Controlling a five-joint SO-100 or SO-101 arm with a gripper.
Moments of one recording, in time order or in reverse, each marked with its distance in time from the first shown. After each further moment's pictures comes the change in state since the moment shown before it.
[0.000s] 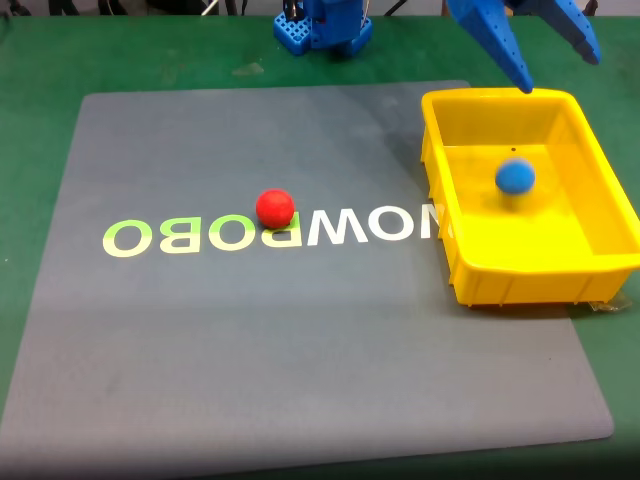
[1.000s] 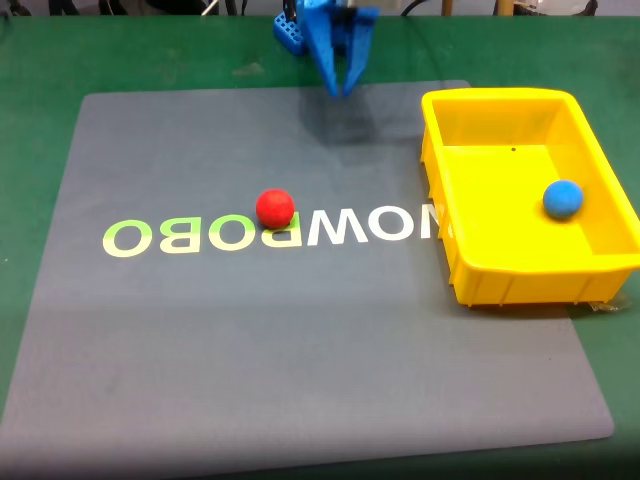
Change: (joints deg) arm 23.7 77.4 77.2 7.3 -12.5
